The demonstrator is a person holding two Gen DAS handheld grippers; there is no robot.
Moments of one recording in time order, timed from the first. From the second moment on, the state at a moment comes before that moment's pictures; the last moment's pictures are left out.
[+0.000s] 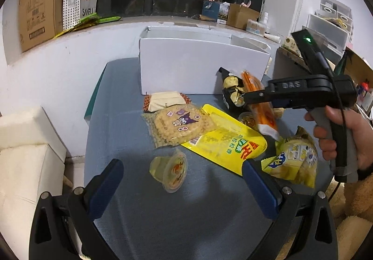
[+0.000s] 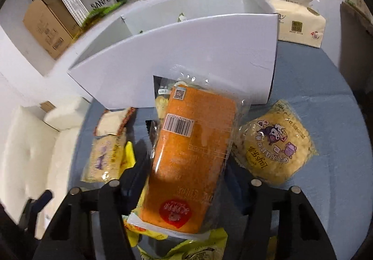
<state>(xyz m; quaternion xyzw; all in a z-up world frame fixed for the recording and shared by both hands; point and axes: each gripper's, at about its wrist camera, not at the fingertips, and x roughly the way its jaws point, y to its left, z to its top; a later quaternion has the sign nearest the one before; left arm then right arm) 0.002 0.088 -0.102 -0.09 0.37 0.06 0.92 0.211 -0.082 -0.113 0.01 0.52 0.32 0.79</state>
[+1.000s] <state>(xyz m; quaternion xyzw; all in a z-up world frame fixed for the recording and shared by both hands) 0.027 0.104 -0.122 -0.08 0.41 0.03 0.91 0.190 -0.189 -0.048 0.13 0.43 0.36 0.81</state>
